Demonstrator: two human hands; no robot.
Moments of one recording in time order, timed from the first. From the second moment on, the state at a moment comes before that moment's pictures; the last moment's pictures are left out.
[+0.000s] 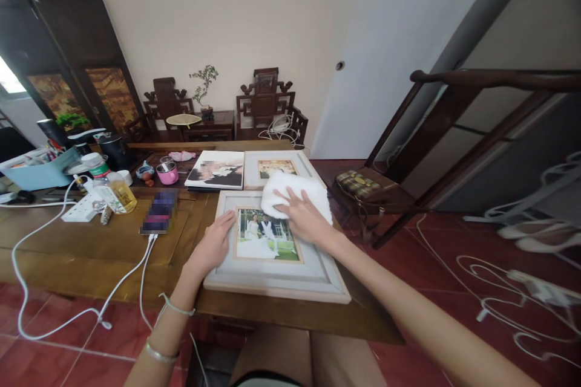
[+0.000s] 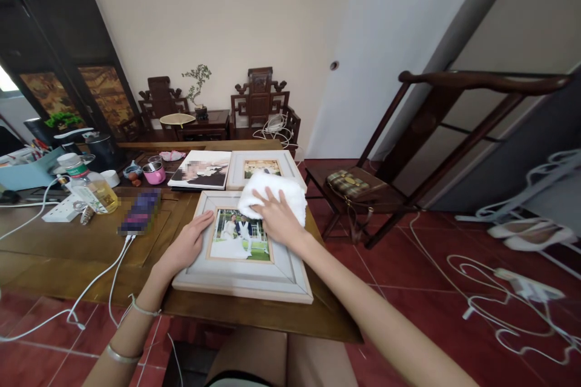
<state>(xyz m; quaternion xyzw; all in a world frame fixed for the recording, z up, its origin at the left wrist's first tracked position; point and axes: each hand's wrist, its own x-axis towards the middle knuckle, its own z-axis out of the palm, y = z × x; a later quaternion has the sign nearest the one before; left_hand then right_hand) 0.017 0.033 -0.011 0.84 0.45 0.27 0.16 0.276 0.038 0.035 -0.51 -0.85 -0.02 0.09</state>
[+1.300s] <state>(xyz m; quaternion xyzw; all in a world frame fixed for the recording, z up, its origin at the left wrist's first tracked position) 0.018 0.036 -0.015 0.84 0.47 0.24 0.14 0.247 -0.066 0.067 -0.42 -0.90 0.14 -0.02</state>
